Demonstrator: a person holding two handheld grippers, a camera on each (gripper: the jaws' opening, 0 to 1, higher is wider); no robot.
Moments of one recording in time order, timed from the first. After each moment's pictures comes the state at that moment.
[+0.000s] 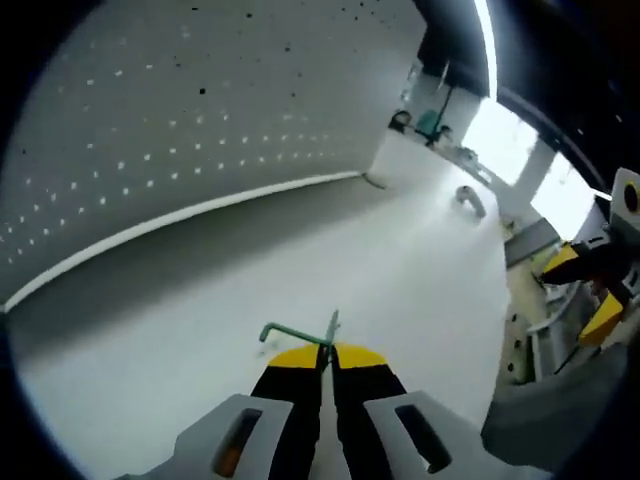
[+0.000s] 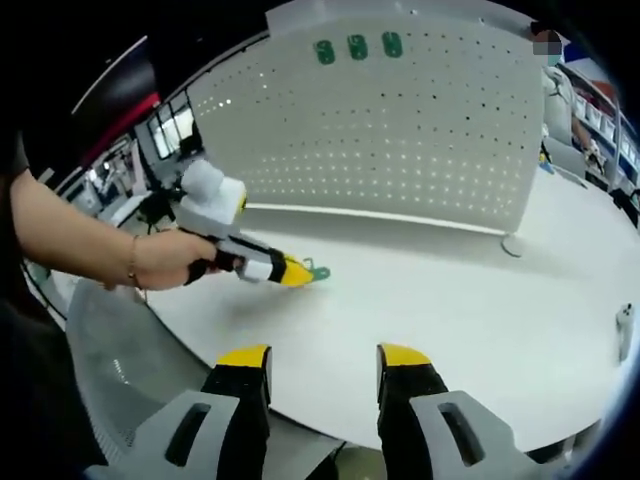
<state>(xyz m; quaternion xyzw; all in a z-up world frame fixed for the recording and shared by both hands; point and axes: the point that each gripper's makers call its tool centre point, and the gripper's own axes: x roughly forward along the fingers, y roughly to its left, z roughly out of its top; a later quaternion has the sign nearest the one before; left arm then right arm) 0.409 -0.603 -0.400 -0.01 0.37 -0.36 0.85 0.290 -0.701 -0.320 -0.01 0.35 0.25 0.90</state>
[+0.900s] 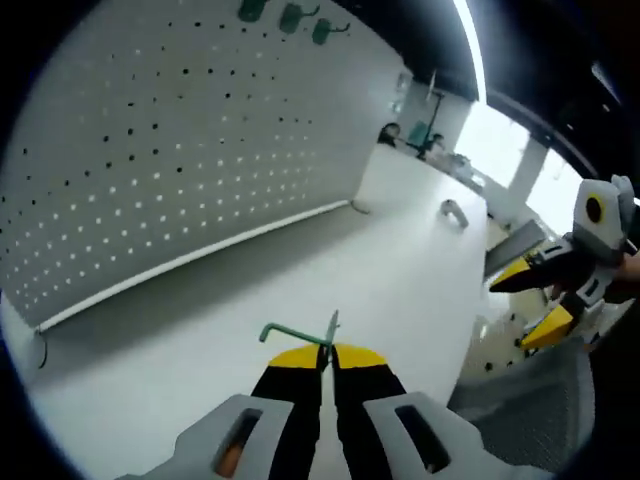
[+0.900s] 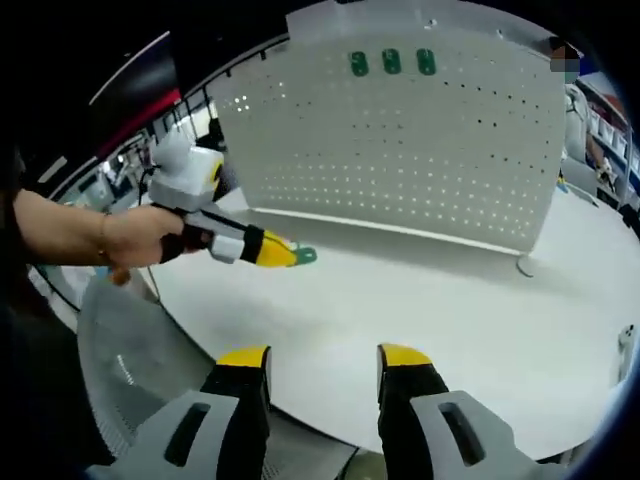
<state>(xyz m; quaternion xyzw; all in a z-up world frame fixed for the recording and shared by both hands) 0.374 -0.567 -0.336 0.00 0.35 -0.38 0.86 0.284 -0.673 -0.301 -0.02 0.33 0.28 0.90</state>
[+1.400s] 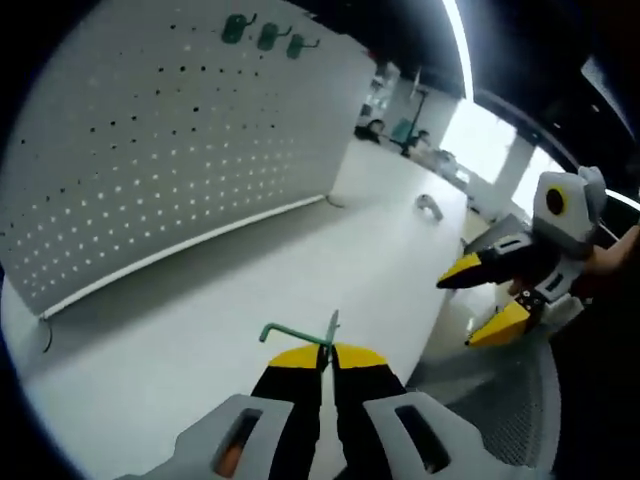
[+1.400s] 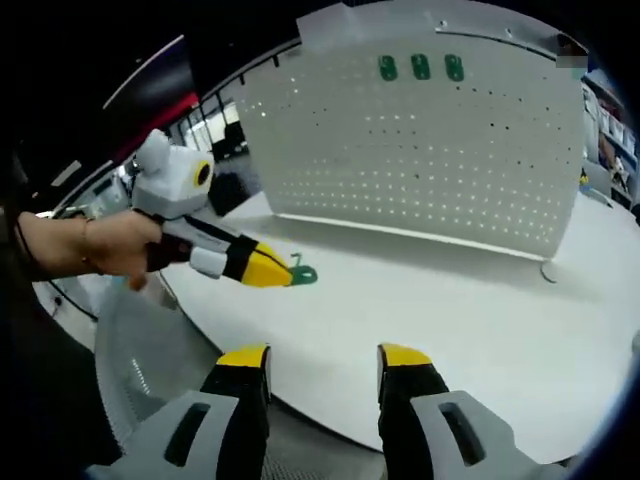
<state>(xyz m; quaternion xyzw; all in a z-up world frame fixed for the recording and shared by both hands) 0.320 -0.555 -0.313 0.00 0.36 -0.41 0.84 0.276 -0.632 -0.292 0.00 0.32 0.32 0.89</state>
